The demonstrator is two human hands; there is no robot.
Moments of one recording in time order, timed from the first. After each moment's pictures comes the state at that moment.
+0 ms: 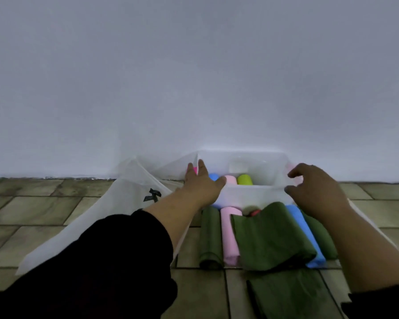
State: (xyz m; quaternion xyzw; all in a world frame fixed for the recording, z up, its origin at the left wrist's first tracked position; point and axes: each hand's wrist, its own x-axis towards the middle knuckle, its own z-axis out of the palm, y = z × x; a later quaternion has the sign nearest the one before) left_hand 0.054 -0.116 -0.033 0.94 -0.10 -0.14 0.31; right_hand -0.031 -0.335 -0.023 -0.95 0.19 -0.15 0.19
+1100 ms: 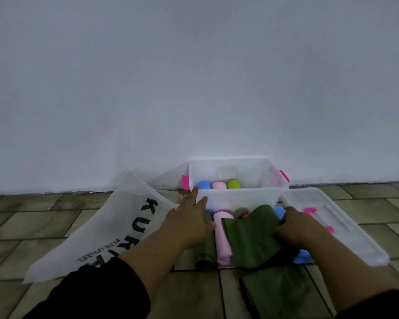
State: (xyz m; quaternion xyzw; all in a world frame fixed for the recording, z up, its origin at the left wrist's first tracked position) left_hand 0.011 -0.085 -0.067 0.96 -0.24 -0.06 0.15; right_hand -0.064 -0.328 -0.057 -0.93 0.28 0.08 0.23
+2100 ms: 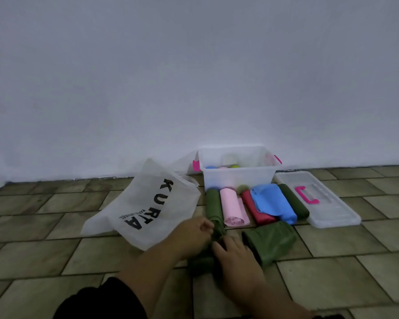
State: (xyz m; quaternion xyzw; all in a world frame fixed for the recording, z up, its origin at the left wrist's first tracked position) left_hand -0.105 -0.025 -0.076 0.89 -0.18 -0.18 0.37; right_hand -0.184 -0.157 -0.137 -0.99 -0.06 -0.06 0.12
